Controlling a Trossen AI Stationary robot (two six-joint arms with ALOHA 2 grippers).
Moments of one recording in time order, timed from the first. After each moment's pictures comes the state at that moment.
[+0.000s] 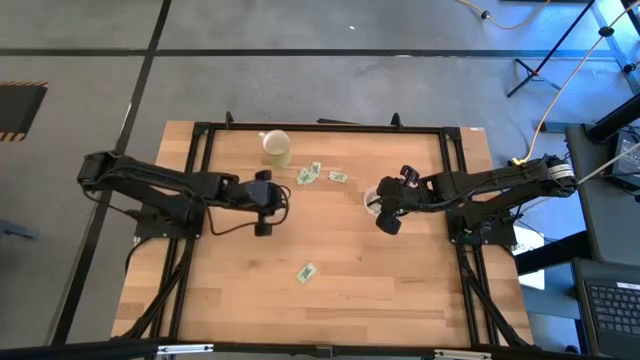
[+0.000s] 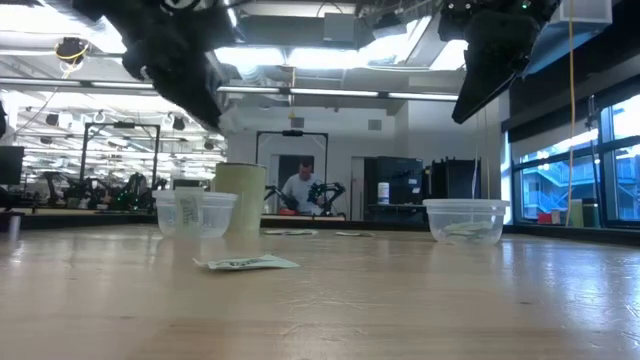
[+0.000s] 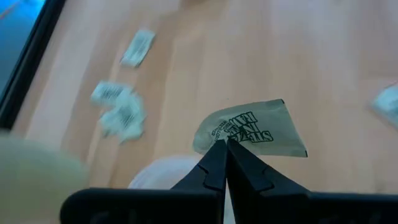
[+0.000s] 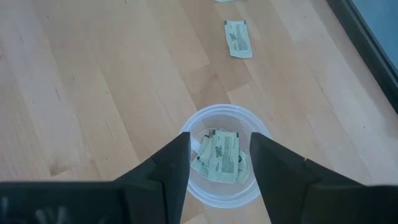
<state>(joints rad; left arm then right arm) -0.04 1.18 0.75 -0.41 -0.23 -0.01 0.13 1.26 0.99 -0.83 0.43 0.44</state>
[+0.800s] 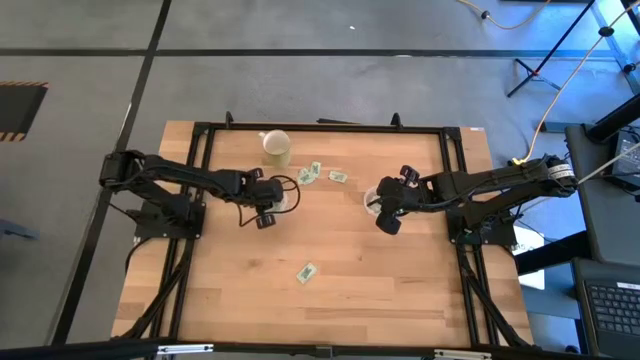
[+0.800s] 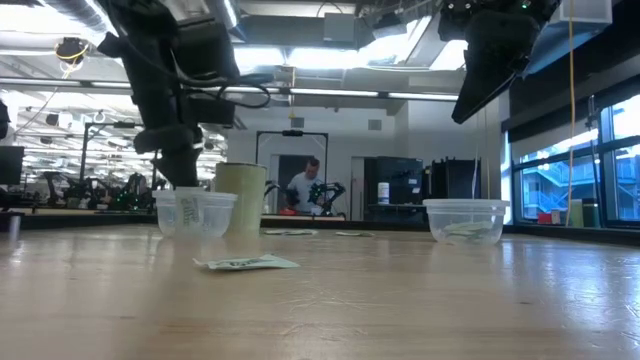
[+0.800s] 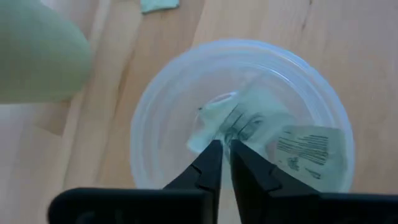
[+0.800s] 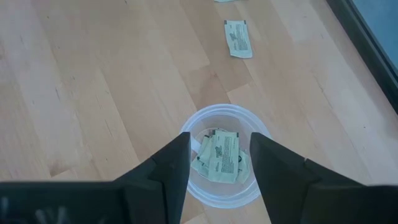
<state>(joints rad) 0.09 1.40 0.74 -0.56 -0.27 -0.17 0.13 1.26 0.99 -0.83 0.43 0.44</state>
